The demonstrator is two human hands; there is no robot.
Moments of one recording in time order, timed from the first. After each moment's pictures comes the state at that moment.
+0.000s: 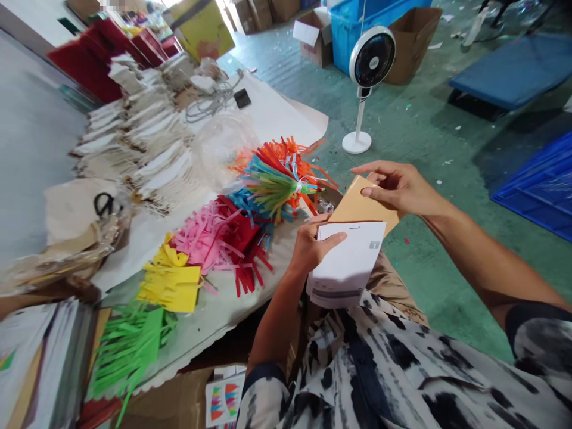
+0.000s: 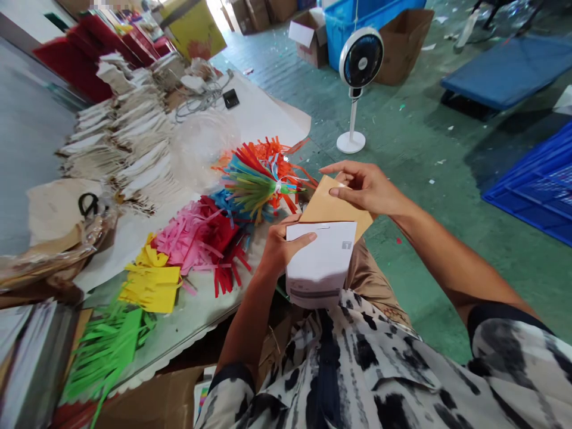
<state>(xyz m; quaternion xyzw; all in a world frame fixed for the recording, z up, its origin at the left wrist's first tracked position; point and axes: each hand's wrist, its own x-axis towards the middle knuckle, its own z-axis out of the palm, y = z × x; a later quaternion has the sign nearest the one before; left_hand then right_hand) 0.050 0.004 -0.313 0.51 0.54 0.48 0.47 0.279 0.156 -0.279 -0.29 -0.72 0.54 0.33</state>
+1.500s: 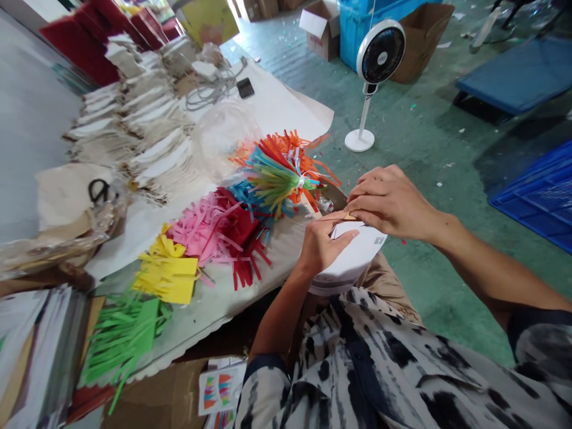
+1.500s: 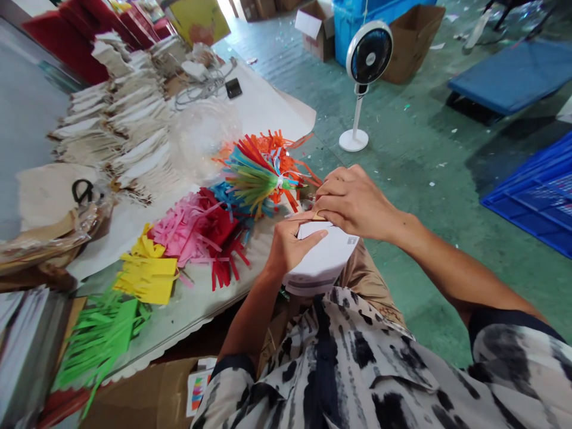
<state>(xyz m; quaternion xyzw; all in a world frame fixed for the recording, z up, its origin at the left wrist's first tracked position) 0.071 0.006 -0.300 0.61 0.51 0.49 0.36 0.270 0.129 -0.263 -0.14 -0.95 0.05 0.26</state>
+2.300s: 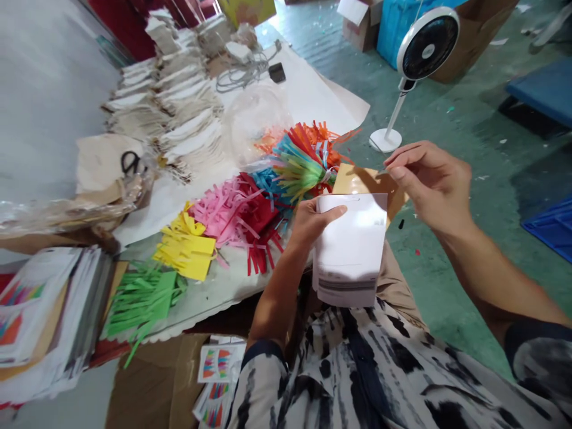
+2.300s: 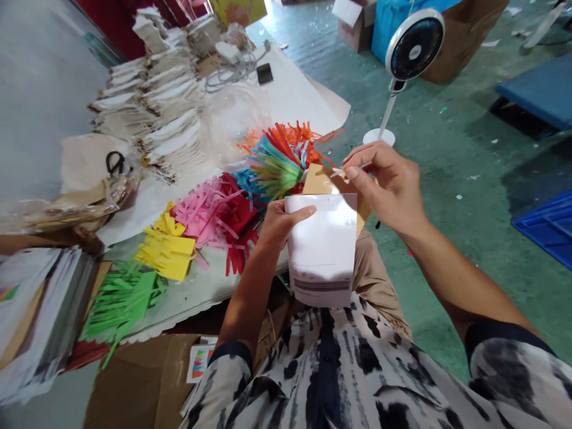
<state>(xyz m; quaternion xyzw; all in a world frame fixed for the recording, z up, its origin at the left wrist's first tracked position) 0.017 0.022 -0.303 0.31 0.56 0.58 0.52 0.225 0.129 -0.256 -0.23 -0.75 0.38 0.50</state>
